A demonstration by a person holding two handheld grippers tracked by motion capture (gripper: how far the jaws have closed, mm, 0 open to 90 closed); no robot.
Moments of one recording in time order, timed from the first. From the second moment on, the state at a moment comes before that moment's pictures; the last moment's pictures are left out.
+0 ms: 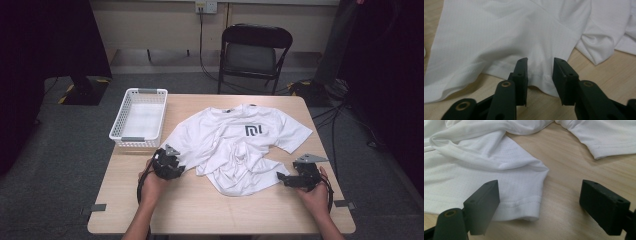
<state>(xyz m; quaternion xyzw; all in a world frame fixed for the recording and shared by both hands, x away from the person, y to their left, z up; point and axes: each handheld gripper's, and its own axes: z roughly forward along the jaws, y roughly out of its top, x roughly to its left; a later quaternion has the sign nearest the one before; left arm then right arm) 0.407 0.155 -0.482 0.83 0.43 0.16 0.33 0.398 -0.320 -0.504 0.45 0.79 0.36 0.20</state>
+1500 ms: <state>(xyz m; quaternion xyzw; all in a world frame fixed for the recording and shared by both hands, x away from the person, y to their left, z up) 0.408 0.156 -0.501 0.83 0.37 0.18 0.37 0.405 -0.321 -0.493 0.44 0.79 0.37 0.19</state>
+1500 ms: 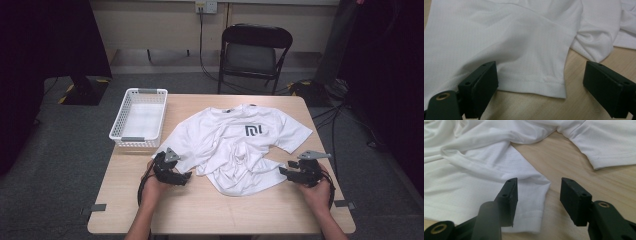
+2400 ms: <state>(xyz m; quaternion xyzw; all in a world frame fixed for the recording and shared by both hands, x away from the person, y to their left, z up) 0.408 0.157 -0.501 0.83 0.37 0.18 0.37 0.314 -0.344 -0.488 0.41 0.83 0.36 0.09</state>
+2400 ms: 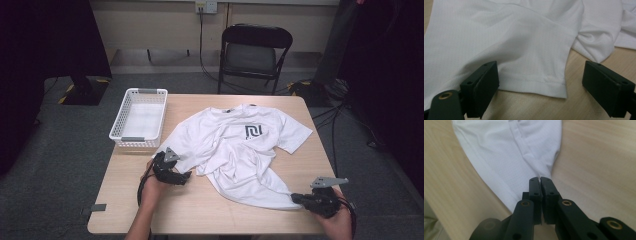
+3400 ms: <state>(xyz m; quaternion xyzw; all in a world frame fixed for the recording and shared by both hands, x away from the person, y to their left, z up) 0.408 0.157 -0.501 0.83 0.37 0.18 0.37 0.359 -0.244 -0.488 0.38 0.84 0.34 0.18</state>
